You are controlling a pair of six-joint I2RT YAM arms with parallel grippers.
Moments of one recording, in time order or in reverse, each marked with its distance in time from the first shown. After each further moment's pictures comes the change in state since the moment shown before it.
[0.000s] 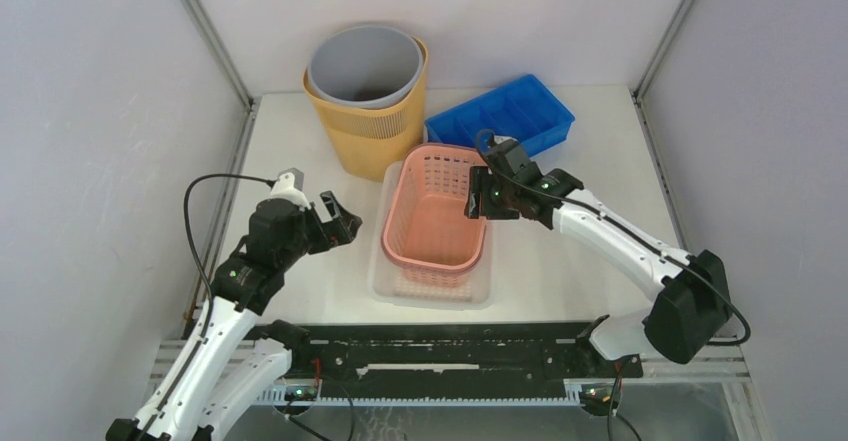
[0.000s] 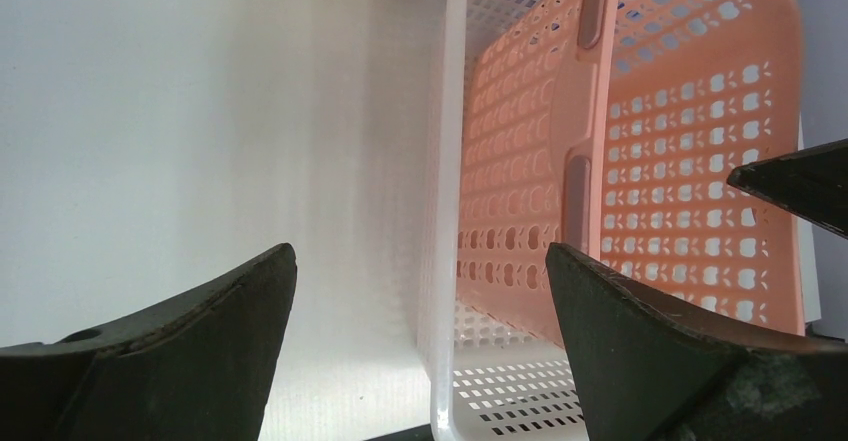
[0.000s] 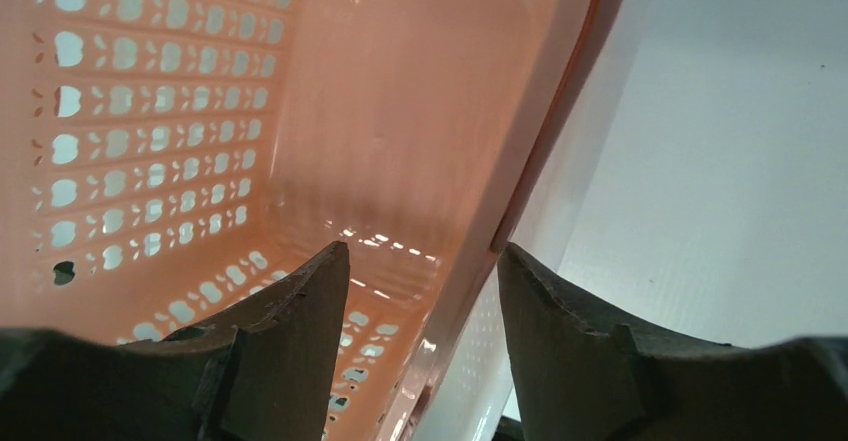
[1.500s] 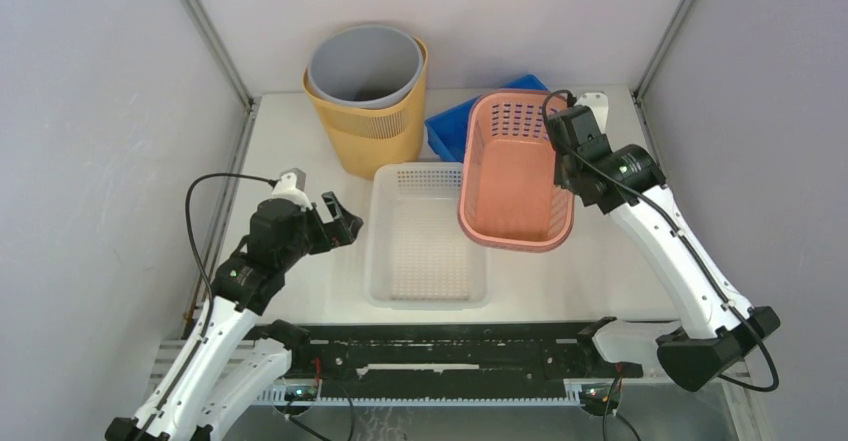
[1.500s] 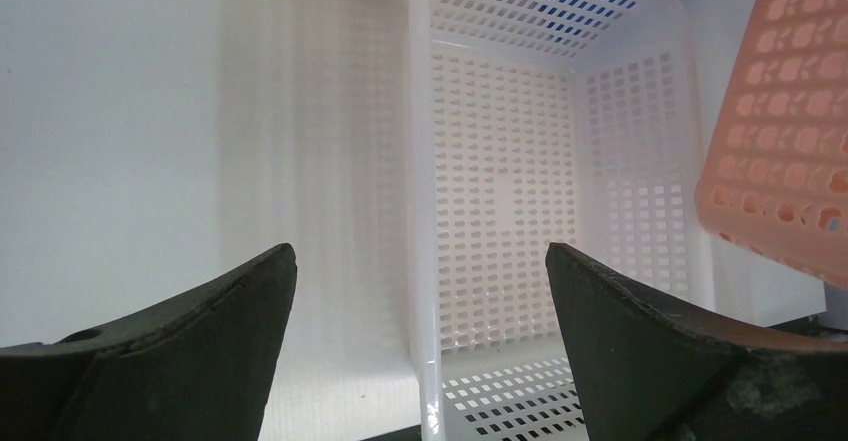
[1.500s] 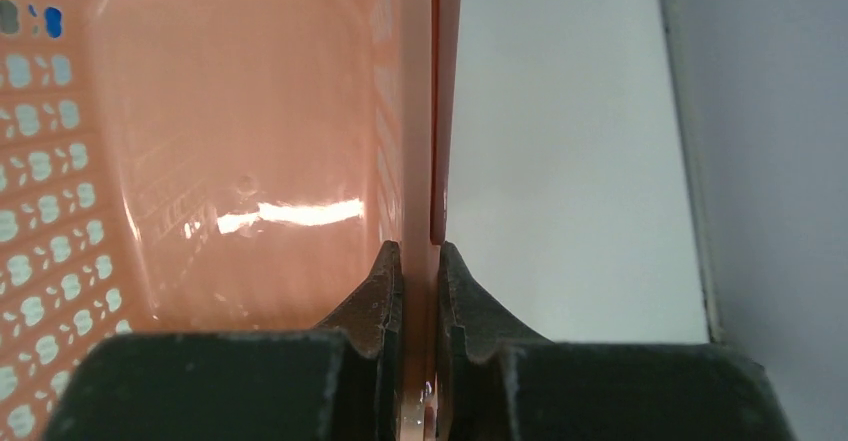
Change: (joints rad) left arm -0.010 0.003 0.000 0.000 0.000 0.010; right arm -0.156 -0.149 0.320 -0.441 0.500 -0.190
